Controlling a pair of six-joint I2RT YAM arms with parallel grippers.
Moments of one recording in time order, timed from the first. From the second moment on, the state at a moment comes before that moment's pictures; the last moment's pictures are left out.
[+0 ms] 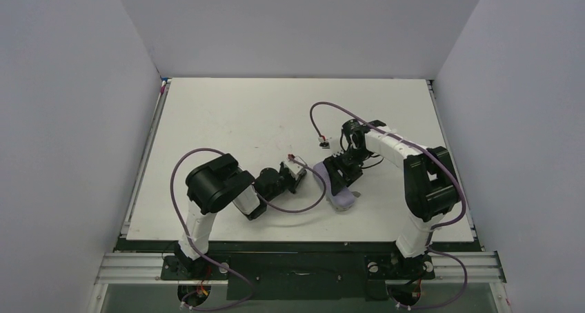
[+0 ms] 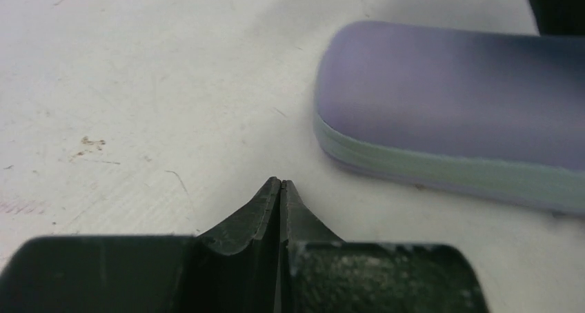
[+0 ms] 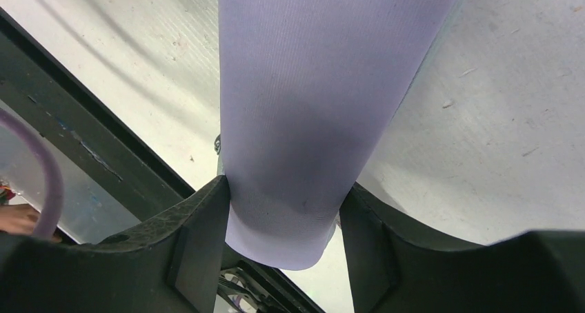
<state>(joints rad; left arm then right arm) -0.82 2.09 0.62 1.30 -0.03 0.01 0.38 1.78 1.19 -0.97 -0.48 -0.30</state>
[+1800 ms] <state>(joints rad) -0.95 2.16 0.61 1.43 0.35 -0.04 0.45 1.48 0.87 -0.50 -0.26 0.12</state>
